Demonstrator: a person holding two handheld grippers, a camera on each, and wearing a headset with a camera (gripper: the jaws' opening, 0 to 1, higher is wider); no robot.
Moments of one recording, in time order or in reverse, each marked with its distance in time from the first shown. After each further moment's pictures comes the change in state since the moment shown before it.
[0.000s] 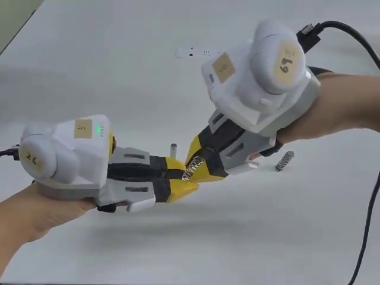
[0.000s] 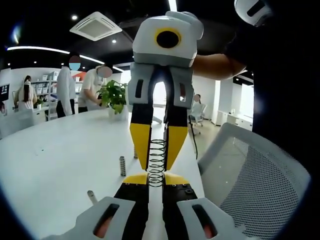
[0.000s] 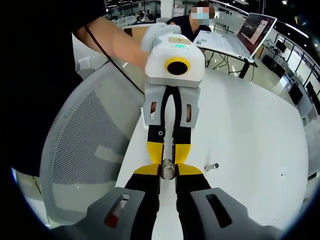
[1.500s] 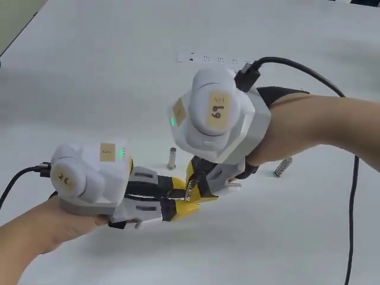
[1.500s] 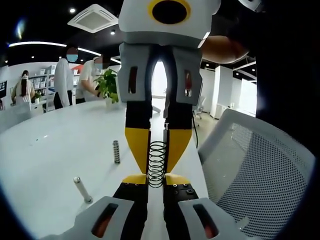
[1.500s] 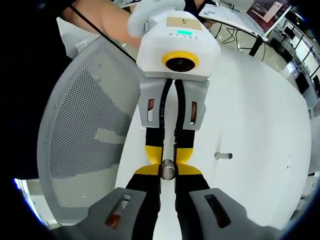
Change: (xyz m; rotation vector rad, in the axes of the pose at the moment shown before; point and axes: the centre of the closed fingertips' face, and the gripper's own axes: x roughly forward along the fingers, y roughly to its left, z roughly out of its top) left arm 0.016 -0.003 -0.036 -0.014 0.071 -0.013; right arm 0.029 0.006 -0.025 0.020 0.224 0.043
